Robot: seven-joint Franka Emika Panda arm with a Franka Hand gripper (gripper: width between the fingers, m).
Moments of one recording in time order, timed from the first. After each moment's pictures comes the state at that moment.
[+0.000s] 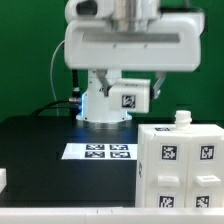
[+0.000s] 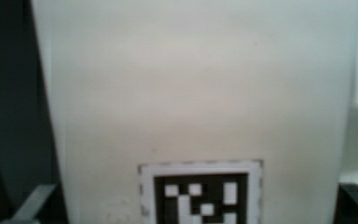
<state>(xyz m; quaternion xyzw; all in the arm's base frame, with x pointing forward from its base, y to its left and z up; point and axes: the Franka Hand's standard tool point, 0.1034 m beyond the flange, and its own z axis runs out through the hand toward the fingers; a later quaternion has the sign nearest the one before) 0.585 0.018 0.184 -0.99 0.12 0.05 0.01</state>
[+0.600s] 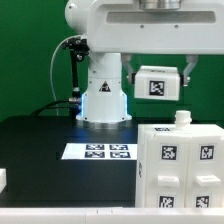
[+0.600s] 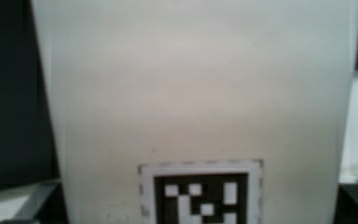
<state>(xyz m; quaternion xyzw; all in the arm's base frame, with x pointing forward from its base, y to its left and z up) 0.616 0.052 0.195 -0.99 0.12 0.03 0.01</state>
